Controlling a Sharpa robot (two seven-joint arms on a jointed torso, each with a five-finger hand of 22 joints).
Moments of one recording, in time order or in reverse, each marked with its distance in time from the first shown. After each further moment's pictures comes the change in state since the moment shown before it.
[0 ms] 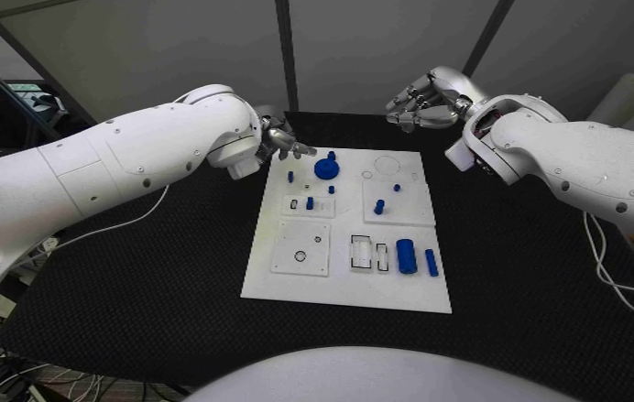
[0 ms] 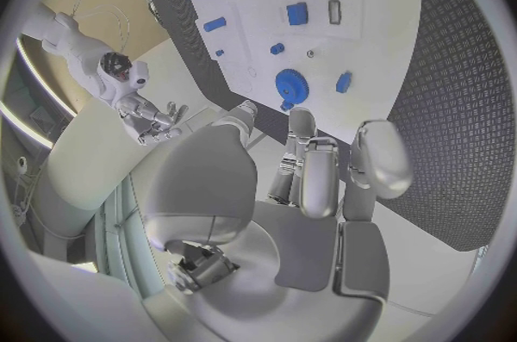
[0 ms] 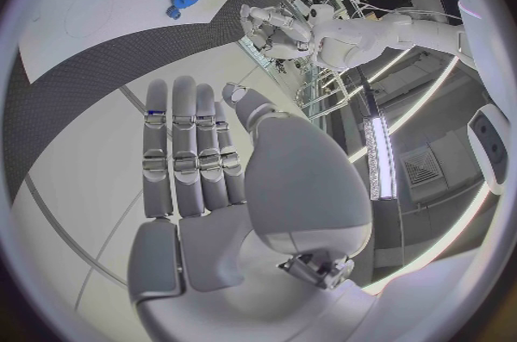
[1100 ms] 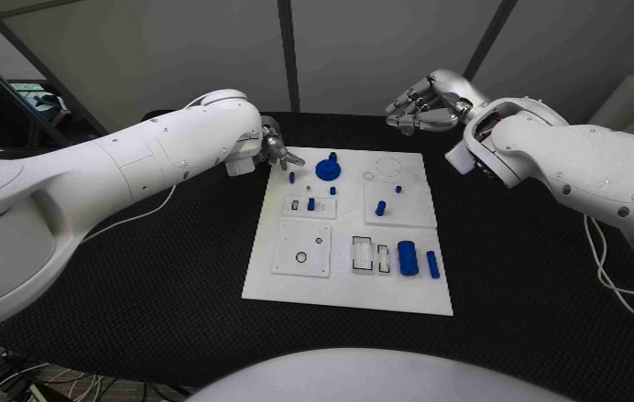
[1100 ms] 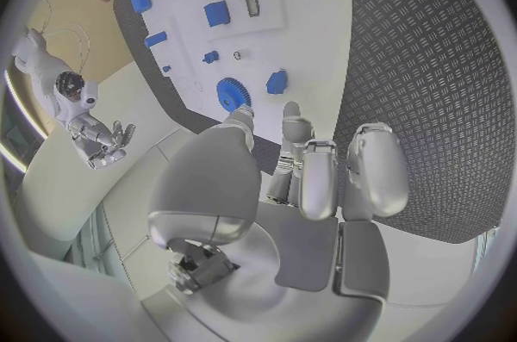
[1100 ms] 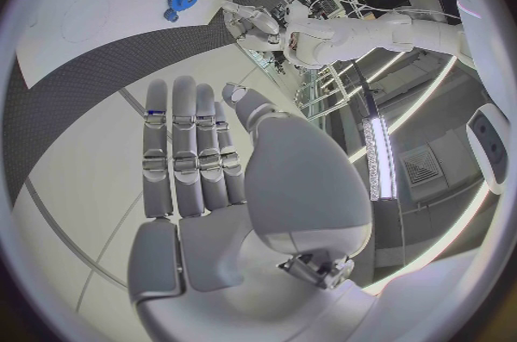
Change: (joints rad) left arm 0.001 0.153 -0.058 -0.327 -0.093 0.169 0.033; left_hand 0.021 0.042 -0.132 0.052 0.000 0.109 -0.027 0.066 -0.022 0.068 -0.029 0.094 0.051 0.000 -0.007 0.023 0.000 0.007 0.045 -0.020 0.055 0.101; right arm 0.000 0.005 0.000 0.006 0.000 0.004 -0.001; right_hand 0.000 0.000 0.000 0.000 0.006 0.000 0.000 0.000 0.000 0.000 0.000 0.000 0.001 0.000 0.000 0.000 -0.001 0.000 0.000 0.000 0.000 0.000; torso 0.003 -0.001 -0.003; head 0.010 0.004
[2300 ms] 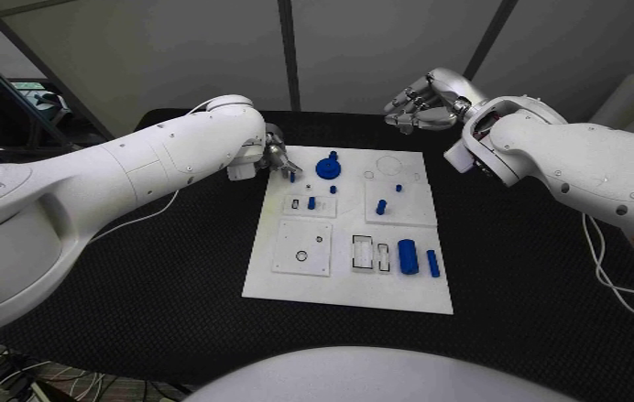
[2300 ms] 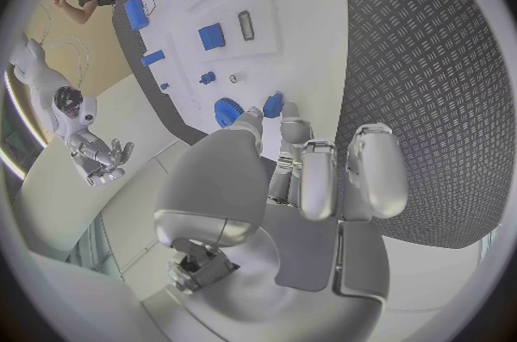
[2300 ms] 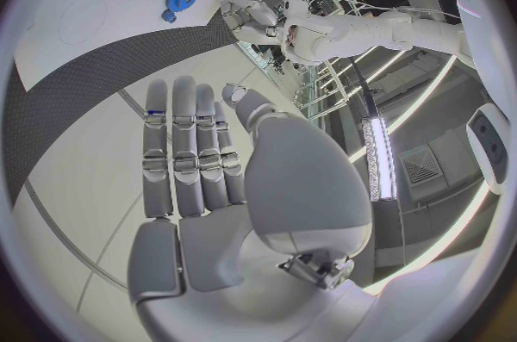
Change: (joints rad) left arm -0.019 0.011 -0.001 -0.001 -0.028 0.047 0.004; left_hand 0.065 0.064 0.003 -0.017 0.000 -0.007 -0.014 0.035 0.041 0.011 -0.004 0.013 0.007 0.000 -0.007 0.004 0.000 0.000 0.004 -0.004 0.008 0.014; right arm 0.000 0.005 0.000 -0.001 0.000 0.001 -0.002; right_hand 0.000 0.000 0.003 0.003 0.006 0.000 0.000 0.000 0.000 0.000 0.000 0.000 0.002 0.000 0.000 0.000 -0.003 0.000 0.000 0.000 0.000 -0.001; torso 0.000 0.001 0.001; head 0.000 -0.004
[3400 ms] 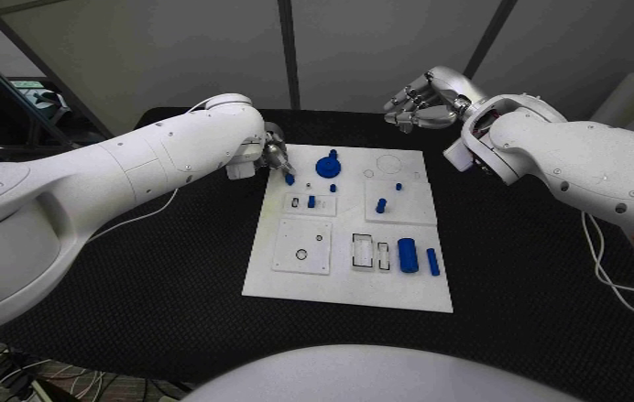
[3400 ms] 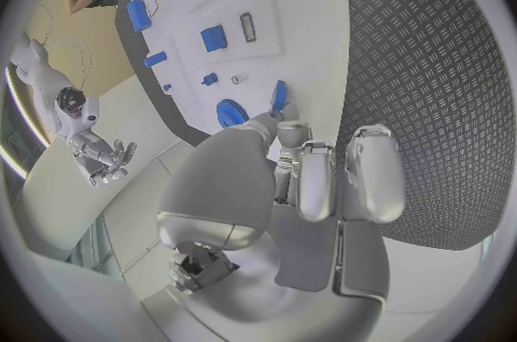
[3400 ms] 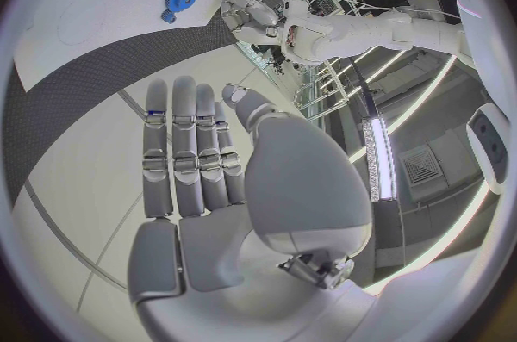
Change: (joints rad) left arm -0.001 -0.004 0.000 0.001 0.002 0.013 0.014; left_hand 0.126 0.034 0.270 -0.106 -0.075 -0.014 -0.014 0.031 0.039 0.035 -0.021 0.022 0.026 0.002 -0.020 0.008 0.000 0.000 0.014 -0.014 0.012 0.026; right arm 0.000 0.003 0.000 -0.003 0.000 0.003 0.000; right_hand 0.000 0.000 0.003 0.003 0.004 0.000 0.000 0.000 0.000 0.000 0.000 0.000 0.001 0.000 0.000 0.000 -0.001 0.000 0.000 0.000 0.000 0.000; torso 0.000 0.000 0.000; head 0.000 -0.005
